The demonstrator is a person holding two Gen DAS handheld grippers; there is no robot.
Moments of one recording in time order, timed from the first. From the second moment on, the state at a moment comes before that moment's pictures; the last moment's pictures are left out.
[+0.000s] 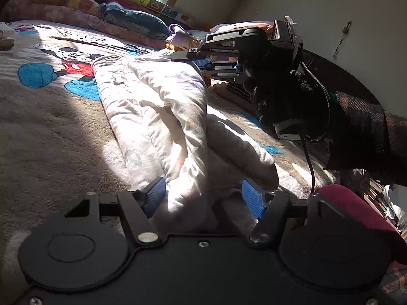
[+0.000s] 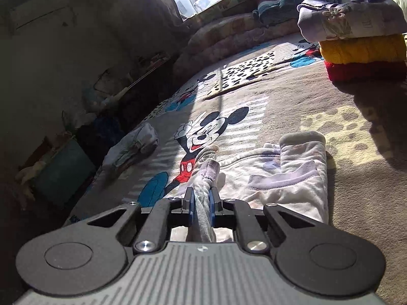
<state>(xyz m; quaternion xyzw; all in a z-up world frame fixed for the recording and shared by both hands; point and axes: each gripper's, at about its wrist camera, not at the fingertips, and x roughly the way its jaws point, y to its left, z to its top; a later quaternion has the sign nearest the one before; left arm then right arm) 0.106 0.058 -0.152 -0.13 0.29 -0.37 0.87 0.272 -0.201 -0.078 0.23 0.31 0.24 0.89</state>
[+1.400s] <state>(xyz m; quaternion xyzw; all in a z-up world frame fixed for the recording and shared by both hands) 0.091 0.042 -0.139 0.02 0.28 -0.37 0.89 0.321 -0.147 -0.097 0.12 0.33 0.18 0.92</state>
